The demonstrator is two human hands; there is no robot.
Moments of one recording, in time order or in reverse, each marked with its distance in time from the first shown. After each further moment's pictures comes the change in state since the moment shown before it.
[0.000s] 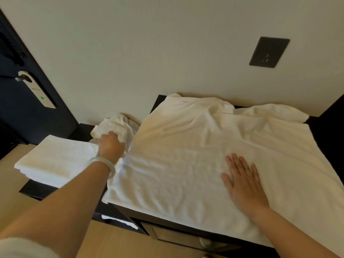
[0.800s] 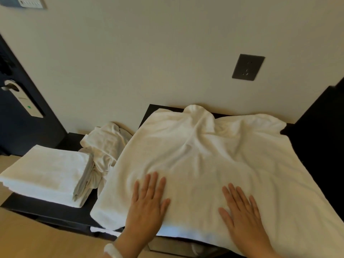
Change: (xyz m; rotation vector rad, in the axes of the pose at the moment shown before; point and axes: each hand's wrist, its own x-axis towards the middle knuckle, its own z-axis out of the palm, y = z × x) left_hand -0.202 0.032 0.039 0.178 -0.079 0.677; right_hand -0.090 -0.003 -0.009 0.044 0.106 -0.004
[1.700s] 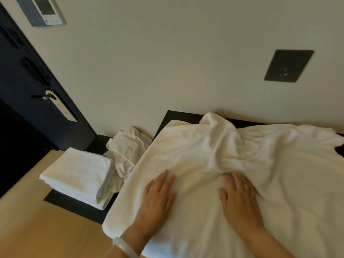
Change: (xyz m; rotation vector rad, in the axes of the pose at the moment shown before) left_hand 0.068 -0.021 -0.011 -0.278 0.072 -0.083; right_hand 0.130 -0.033 0.007 0.068 0.079 -0.065
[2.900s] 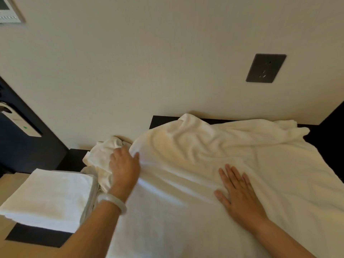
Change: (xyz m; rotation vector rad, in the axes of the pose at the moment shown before) left_hand 0.124 -0.083 -0.055 0.052 0.259 -0.353; right_hand 0.007 0.014 0.022 -0.068 -0.180 0.005
